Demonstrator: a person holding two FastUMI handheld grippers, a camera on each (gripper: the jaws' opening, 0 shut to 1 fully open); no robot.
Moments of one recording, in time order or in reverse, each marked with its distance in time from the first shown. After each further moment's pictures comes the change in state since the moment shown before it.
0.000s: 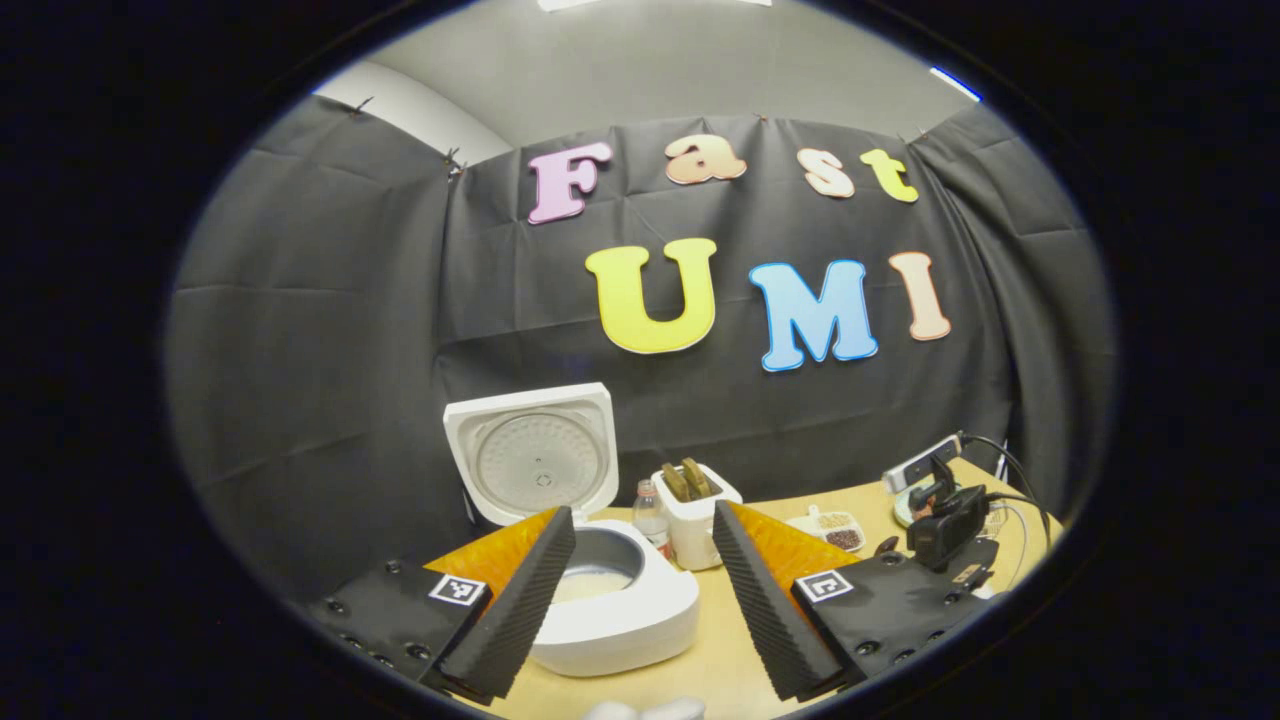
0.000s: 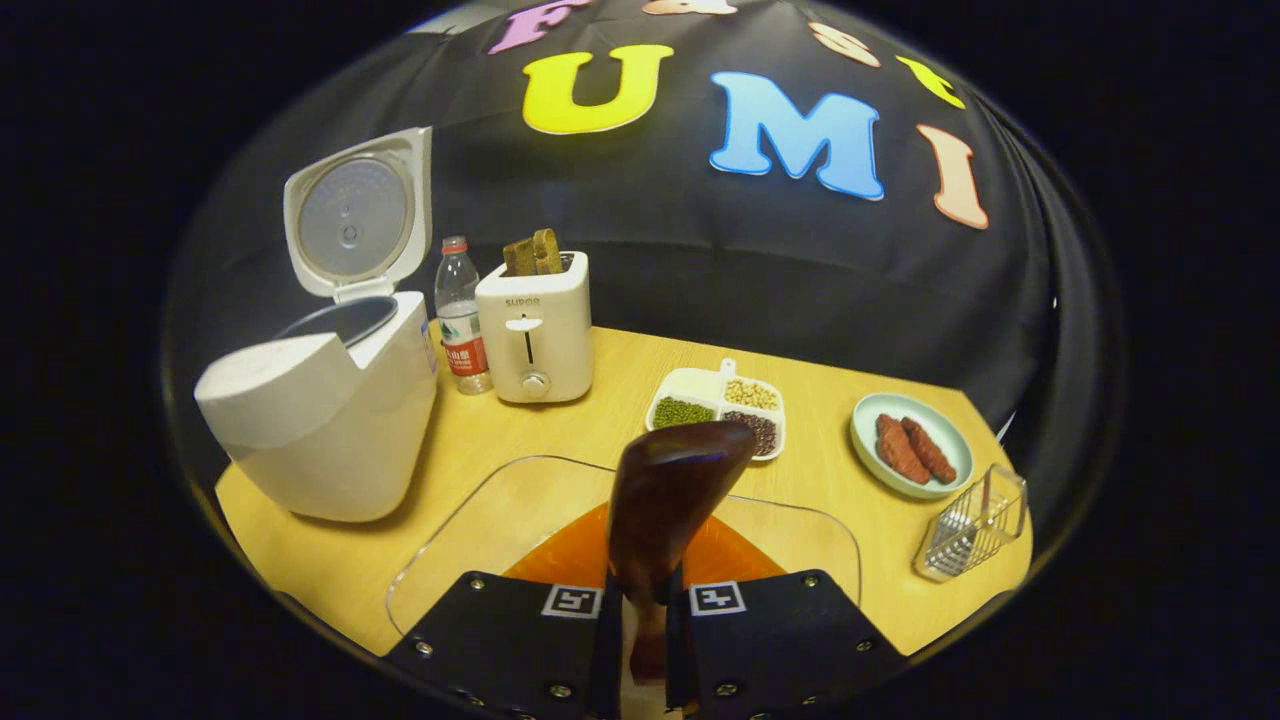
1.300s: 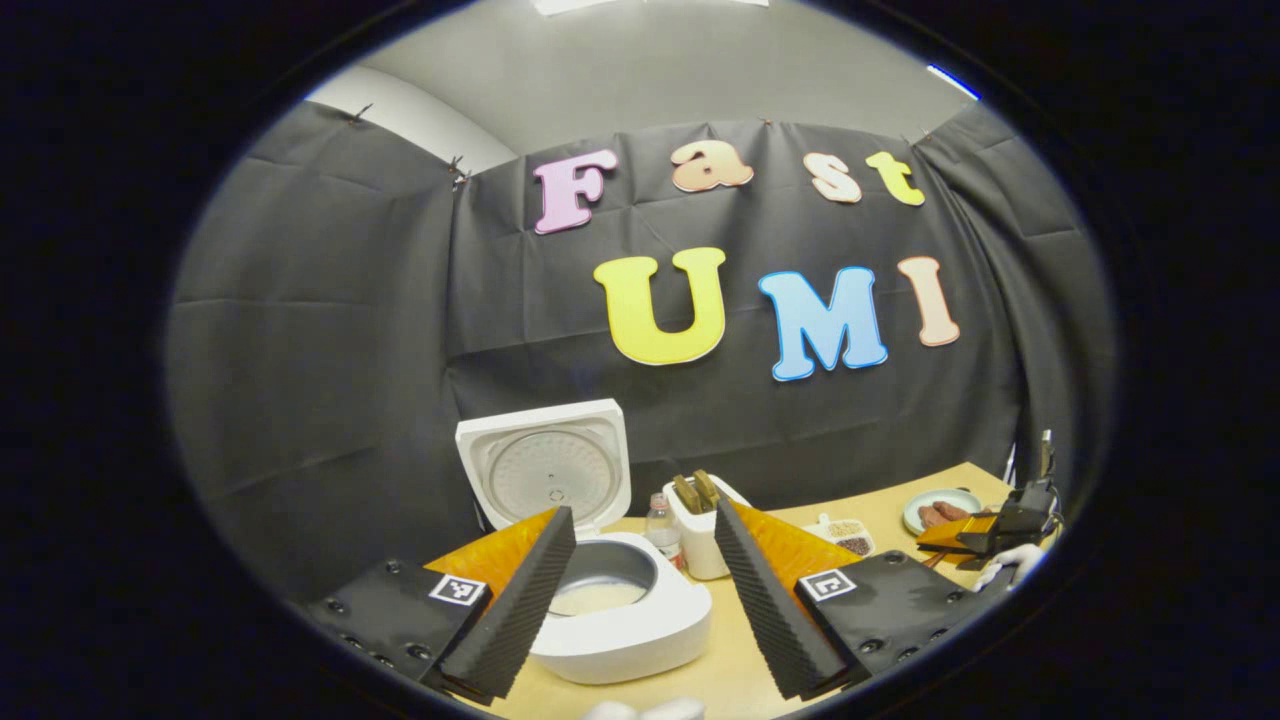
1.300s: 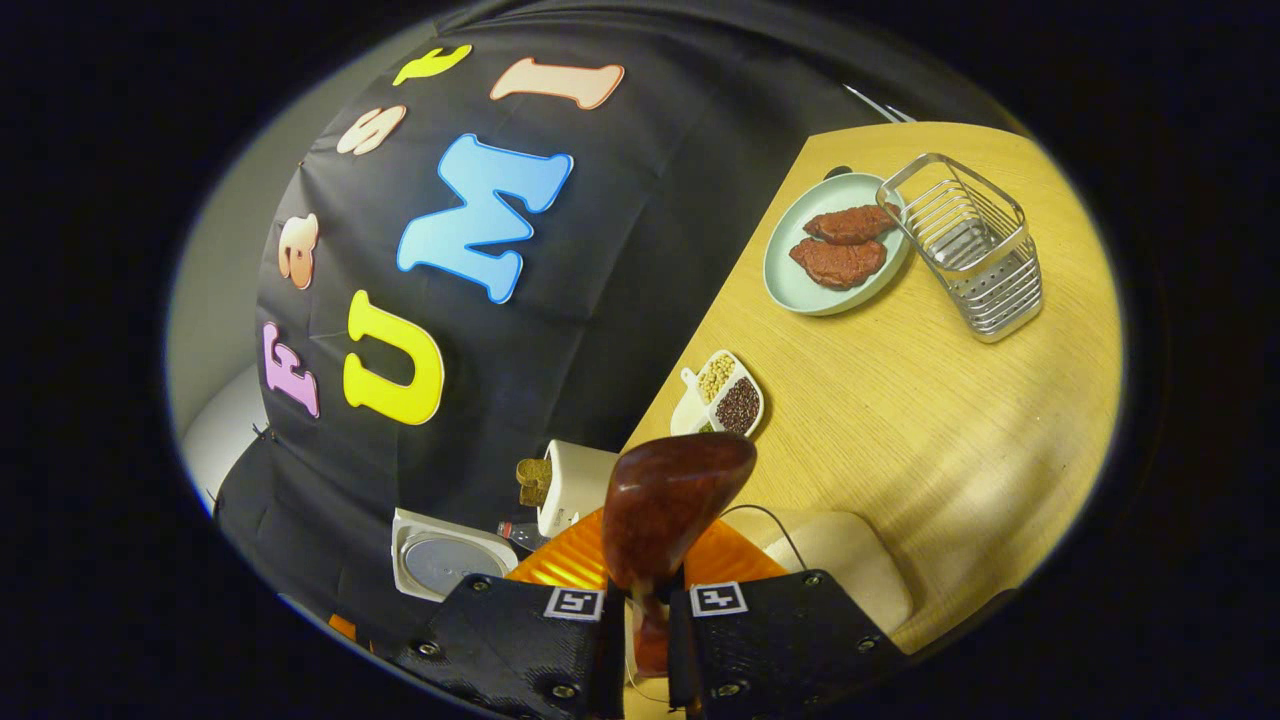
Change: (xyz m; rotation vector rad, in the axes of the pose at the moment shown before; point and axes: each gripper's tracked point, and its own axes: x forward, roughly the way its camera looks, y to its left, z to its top) left arm 0.001 0.007 0.023 0.013 -0.022 0.020; right arm -0.052 -0.084 0.050 1.107 -0.172 0.223
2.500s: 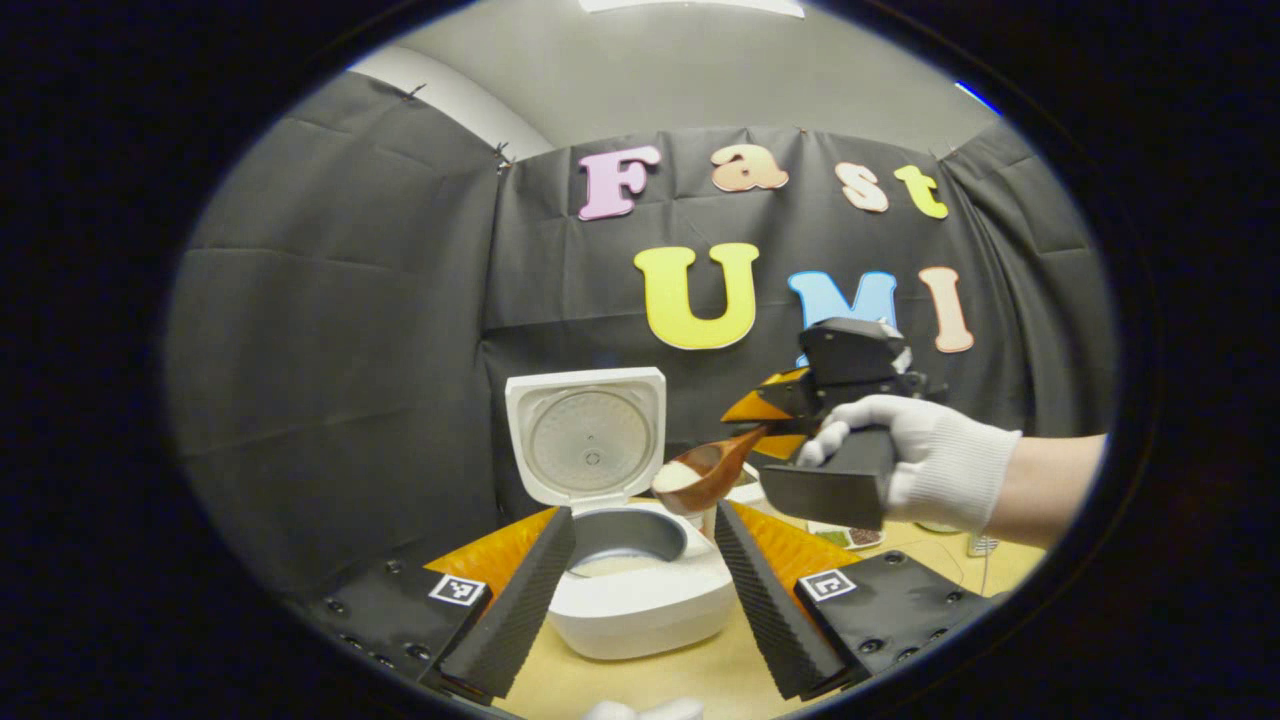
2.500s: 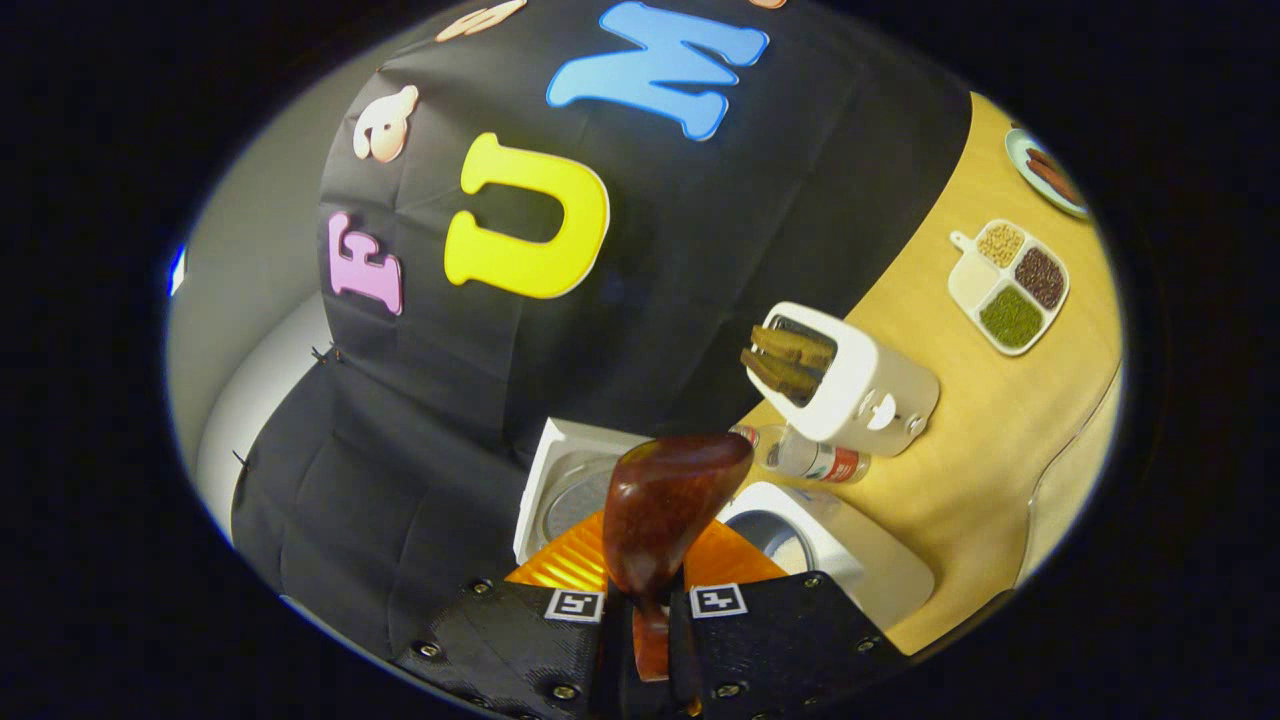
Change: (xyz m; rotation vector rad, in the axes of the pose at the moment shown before) left arm -0.047 0.055 -0.065 -0.086 0.015 0.070; right arm 0.116 0.290 -0.198 -0.076 0.312 0.221
